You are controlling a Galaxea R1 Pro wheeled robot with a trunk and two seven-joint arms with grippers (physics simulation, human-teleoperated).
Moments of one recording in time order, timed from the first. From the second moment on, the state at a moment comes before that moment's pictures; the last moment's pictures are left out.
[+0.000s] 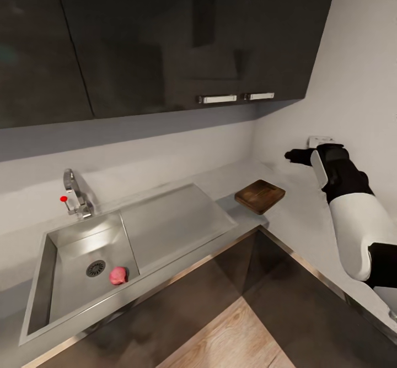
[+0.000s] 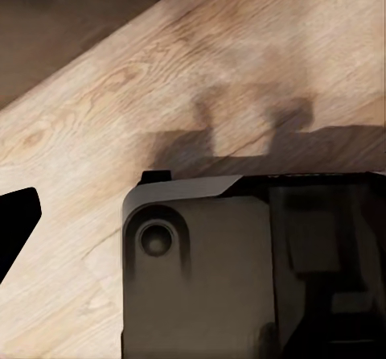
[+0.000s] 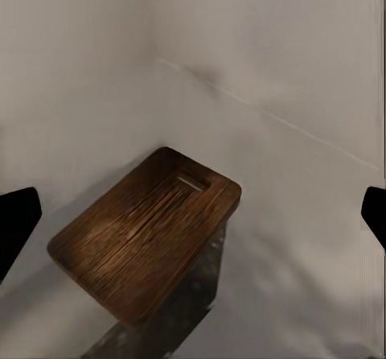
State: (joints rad) left arm 0.06 -0.08 0.05 -0.55 -0.10 -0.02 0.02; right arm -1.31 -0.19 -0.08 -0.73 -0.02 0.71 -0.05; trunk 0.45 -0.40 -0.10
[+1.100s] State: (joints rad) left arm 0.06 -0.08 0.05 -0.55 -0.10 -0.04 0.02; right arm -1.31 -0.19 -0.07 -0.74 -0.01 0.71 -0.05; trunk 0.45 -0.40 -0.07
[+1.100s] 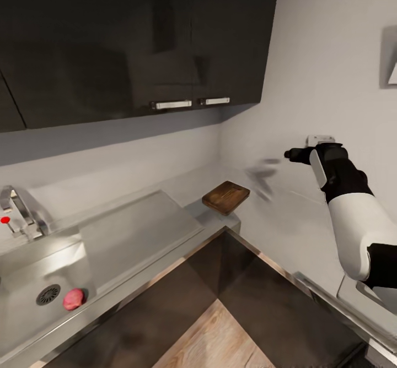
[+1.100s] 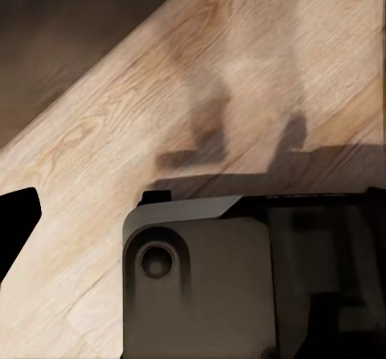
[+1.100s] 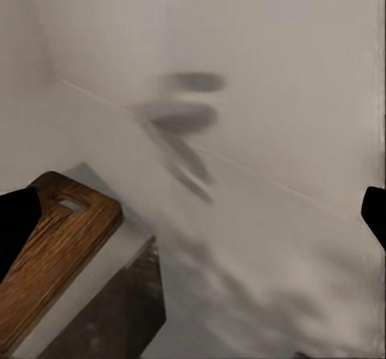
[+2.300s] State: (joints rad) left arm 0.06 -0.08 0.05 -0.56 -0.10 -0.04 0.02; right arm -1.31 -0.13 -0.02 -0.74 0.00 0.71 -0.04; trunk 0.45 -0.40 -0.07
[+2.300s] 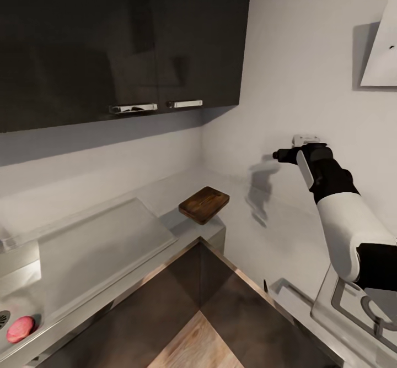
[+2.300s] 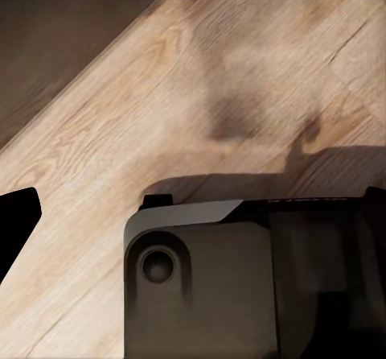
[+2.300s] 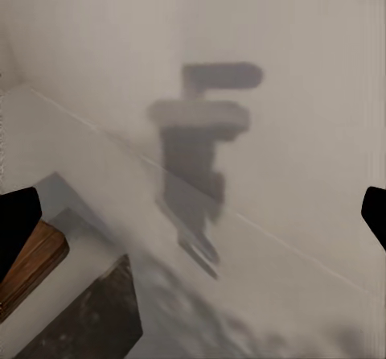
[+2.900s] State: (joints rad) left arm 0.06 -0.08 0.05 -0.56 -0.10 -0.04 0.02; right arm -1.31 -0.10 0.06 -0.67 0.00 0.70 -0.04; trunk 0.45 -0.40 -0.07
